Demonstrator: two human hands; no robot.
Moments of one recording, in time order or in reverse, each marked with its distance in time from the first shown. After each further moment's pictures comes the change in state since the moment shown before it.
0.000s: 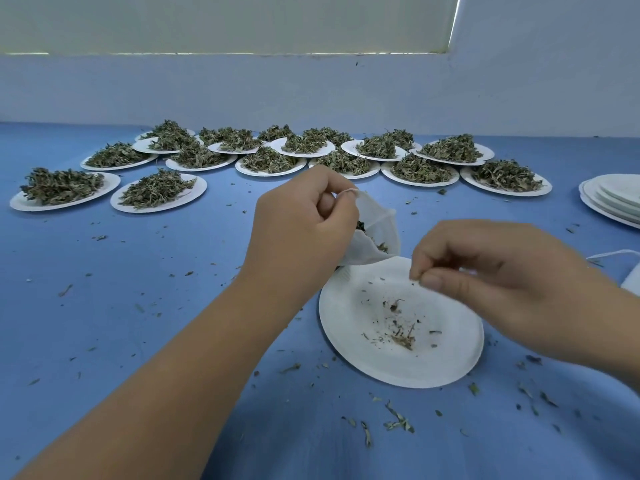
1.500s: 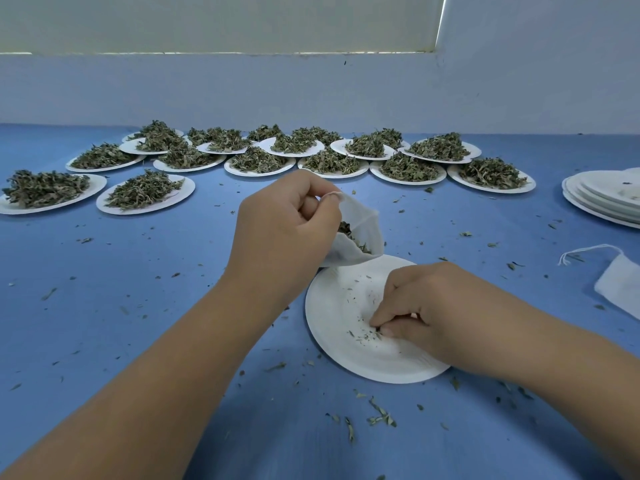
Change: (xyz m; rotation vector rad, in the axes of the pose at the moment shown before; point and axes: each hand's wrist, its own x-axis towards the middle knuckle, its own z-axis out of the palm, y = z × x) left_hand -0.002 -0.001 0.002 0.009 0.003 -0.006; right_hand 0.003 0.013 0.033 -0.289 -0.319 0.101
